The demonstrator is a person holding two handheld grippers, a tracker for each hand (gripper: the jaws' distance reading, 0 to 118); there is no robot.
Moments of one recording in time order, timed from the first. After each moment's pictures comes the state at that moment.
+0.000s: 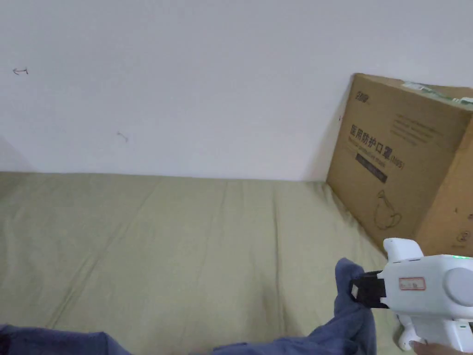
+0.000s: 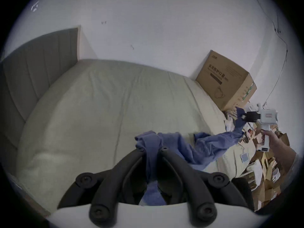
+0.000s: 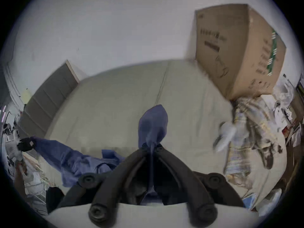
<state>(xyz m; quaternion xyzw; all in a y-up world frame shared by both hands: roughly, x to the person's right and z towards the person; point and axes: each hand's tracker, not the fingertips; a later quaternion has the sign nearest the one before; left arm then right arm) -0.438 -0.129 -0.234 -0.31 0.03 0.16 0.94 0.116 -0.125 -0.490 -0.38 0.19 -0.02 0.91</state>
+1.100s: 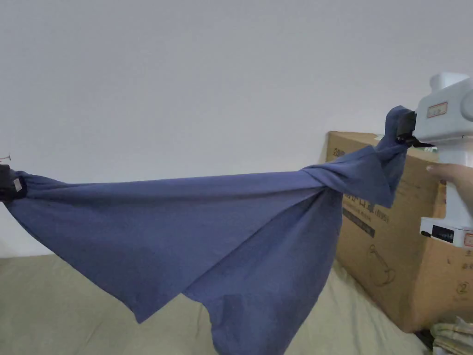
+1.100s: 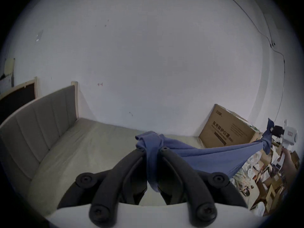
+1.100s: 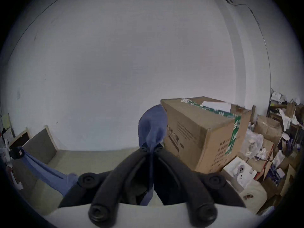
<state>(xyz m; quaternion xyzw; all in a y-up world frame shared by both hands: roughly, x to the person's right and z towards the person) -0.476 0.051 -0.444 -0.14 0.08 0.15 0.97 0.144 0.130 -0.612 -0.11 0.05 -0.04 0.99</state>
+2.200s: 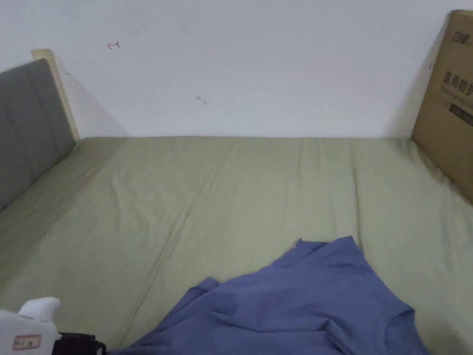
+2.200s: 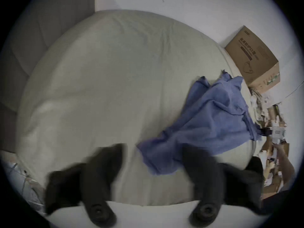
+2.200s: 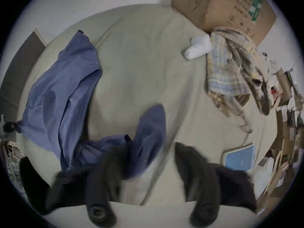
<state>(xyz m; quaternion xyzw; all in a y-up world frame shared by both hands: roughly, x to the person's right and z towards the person) -0.512 -0.247 -0.196 -0.51 0.09 0.18 0.84 0.170 -0.268 -0.413 -0.56 0.07 0.09 0.82</state>
